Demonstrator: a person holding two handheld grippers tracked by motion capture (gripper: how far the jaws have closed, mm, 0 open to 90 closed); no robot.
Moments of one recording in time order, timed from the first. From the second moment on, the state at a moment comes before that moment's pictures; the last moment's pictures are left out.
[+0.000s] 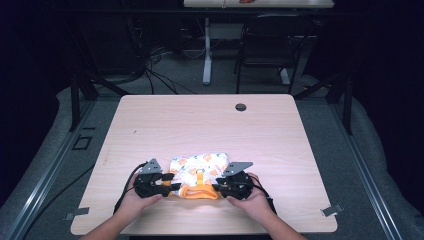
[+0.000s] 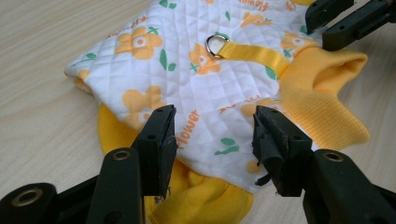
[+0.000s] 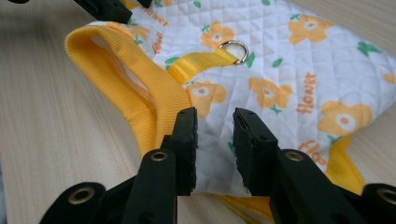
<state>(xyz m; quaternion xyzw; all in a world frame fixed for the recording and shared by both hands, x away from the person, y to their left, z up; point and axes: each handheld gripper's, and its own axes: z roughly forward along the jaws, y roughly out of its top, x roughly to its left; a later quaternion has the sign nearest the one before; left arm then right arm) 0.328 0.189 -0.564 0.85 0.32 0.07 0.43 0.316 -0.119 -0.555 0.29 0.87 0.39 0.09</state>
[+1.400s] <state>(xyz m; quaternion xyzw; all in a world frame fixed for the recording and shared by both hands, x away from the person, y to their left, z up) 0.356 0.187 -0.577 0.84 0.35 0.07 0.42 0.341 -0.124 -0.571 0.33 0.86 0.39 0.07</state>
